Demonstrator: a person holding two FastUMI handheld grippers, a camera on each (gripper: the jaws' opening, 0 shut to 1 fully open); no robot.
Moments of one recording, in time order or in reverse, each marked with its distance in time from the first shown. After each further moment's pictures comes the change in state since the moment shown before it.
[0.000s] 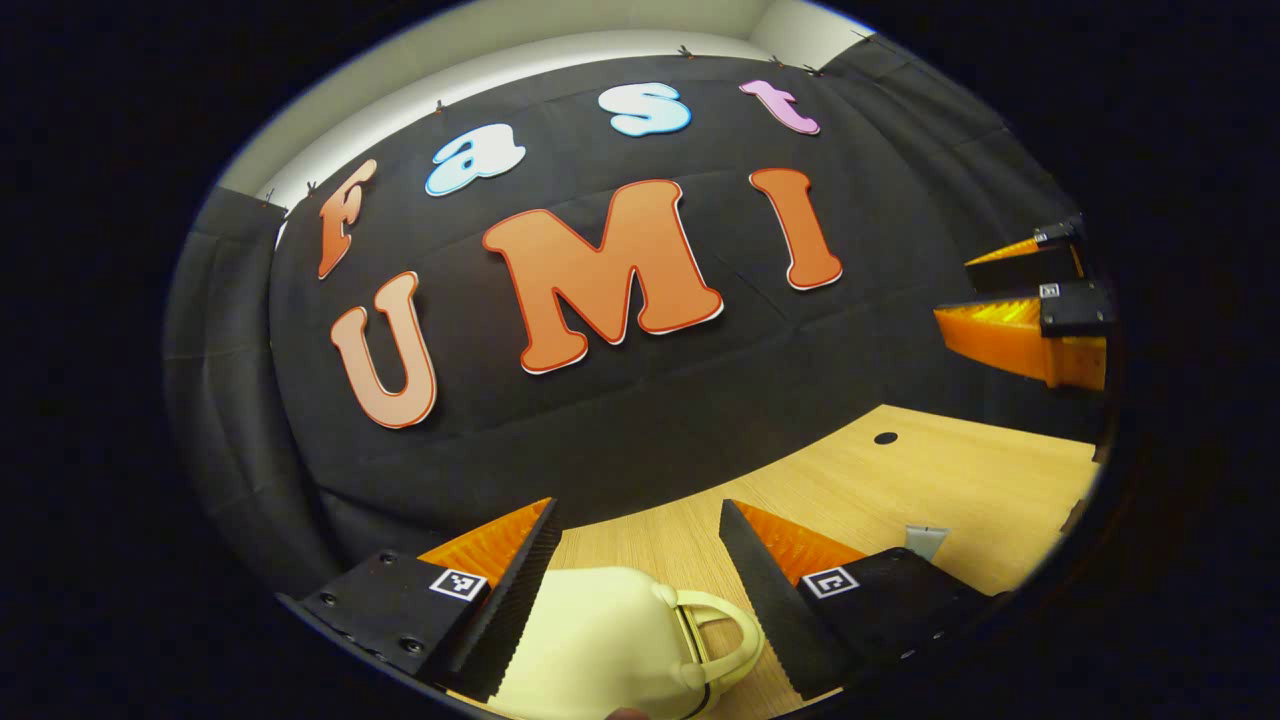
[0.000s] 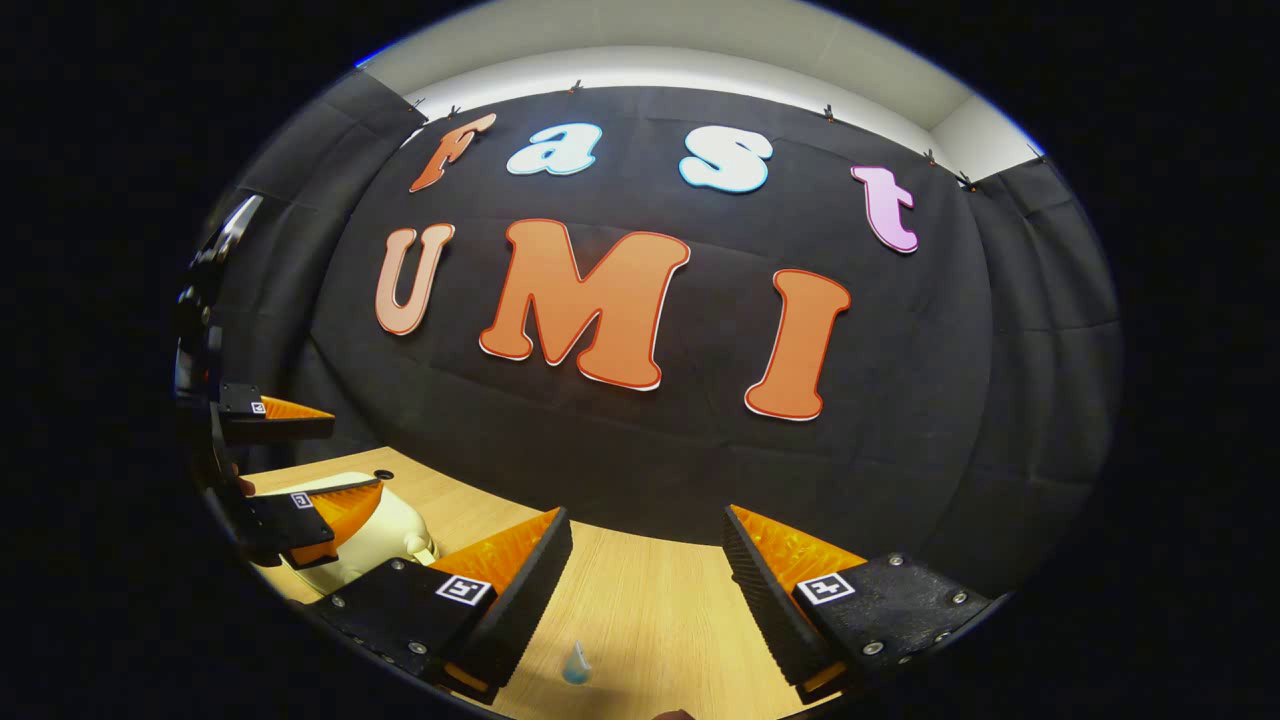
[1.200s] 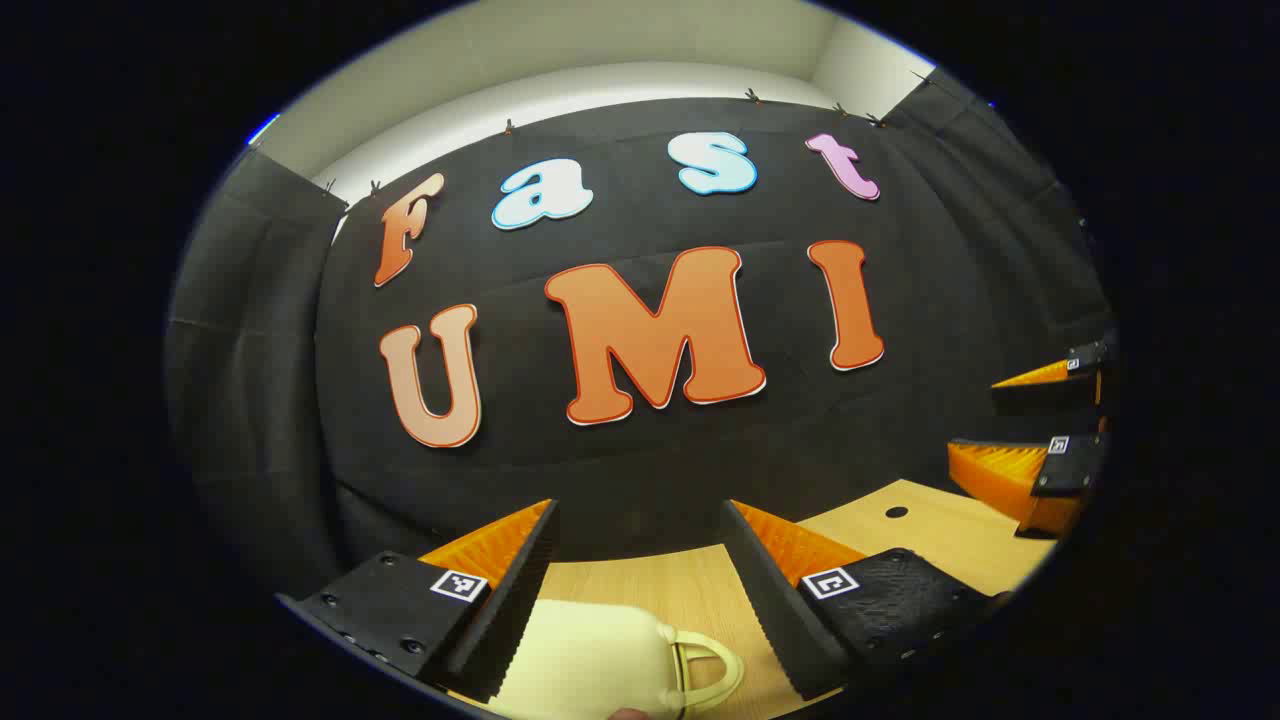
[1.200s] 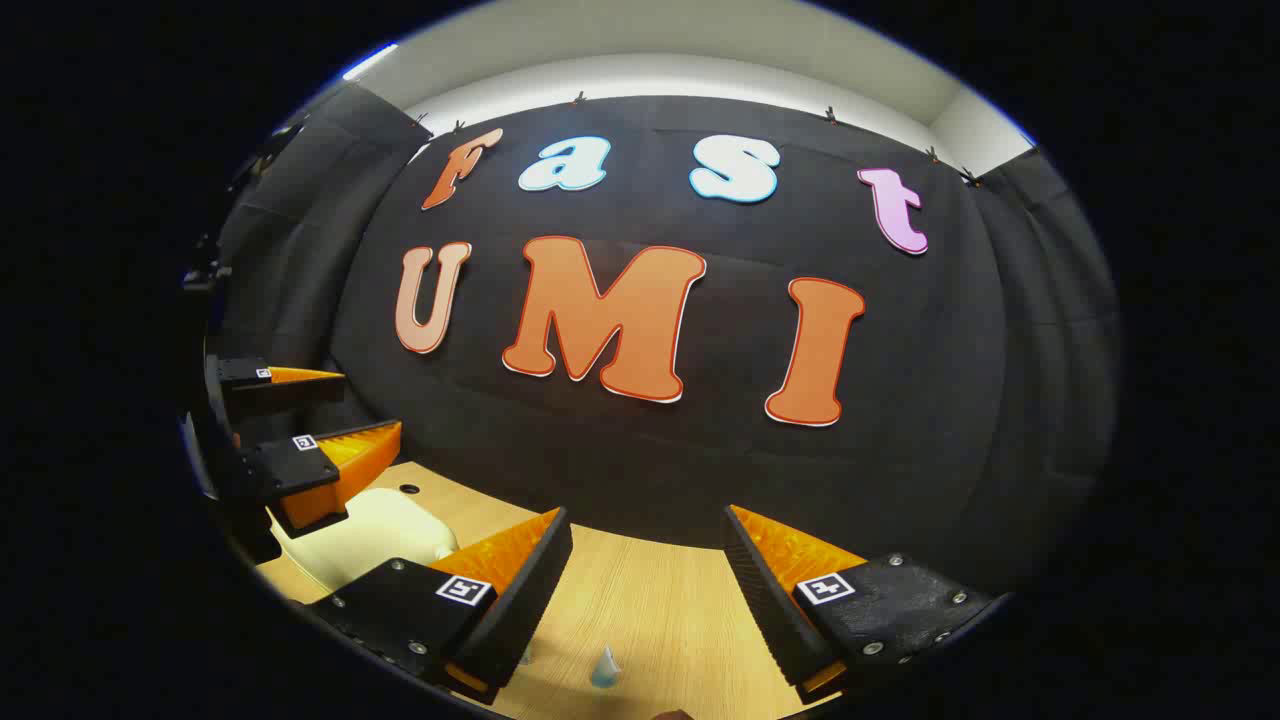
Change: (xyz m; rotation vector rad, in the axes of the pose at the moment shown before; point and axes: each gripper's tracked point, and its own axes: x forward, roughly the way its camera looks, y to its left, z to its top) left arm -0.021 0.039 0.070 -0.168 -0.143 0.113; right arm -0.011 0.033 0.016 0.032 -0.027 0.073
